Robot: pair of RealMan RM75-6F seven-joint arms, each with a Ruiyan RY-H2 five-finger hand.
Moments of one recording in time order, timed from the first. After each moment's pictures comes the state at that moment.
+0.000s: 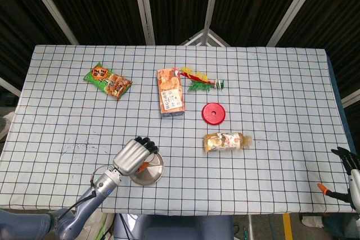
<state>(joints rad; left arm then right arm) -0.66 -1.64 0.03 -1.56 1.44 1.15 0.44 -0.02 -1.03 0.06 -1.63 -1.41 1.44 0.25</state>
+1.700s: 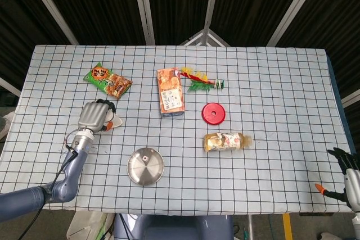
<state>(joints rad) -0.75 -1.52 -0.19 -1.42 0.82 1.01 0.52 -0.01 -1.05 0.05 -1.62 -1.39 1.40 0.21</state>
